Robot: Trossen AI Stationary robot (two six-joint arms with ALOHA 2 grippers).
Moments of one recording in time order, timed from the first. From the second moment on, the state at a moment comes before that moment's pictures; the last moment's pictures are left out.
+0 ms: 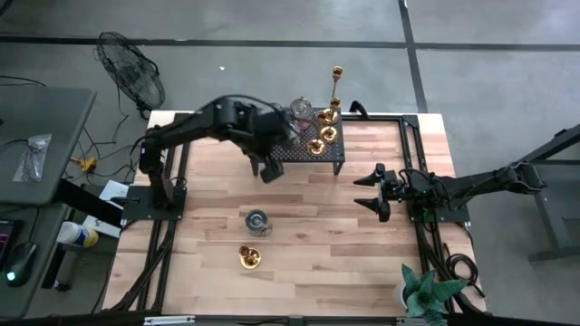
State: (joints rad) left arm 0.11 1.83 2.26 -1.57 -0.07 -0.36; right arm 0.06 0.45 0.01 0.35 0.10 0.28
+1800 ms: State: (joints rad) left arm -0.27 1.82 1.59 -1.29 -0.08 -0.95; right arm 0.06 0.45 0.01 0.35 0.10 0.28
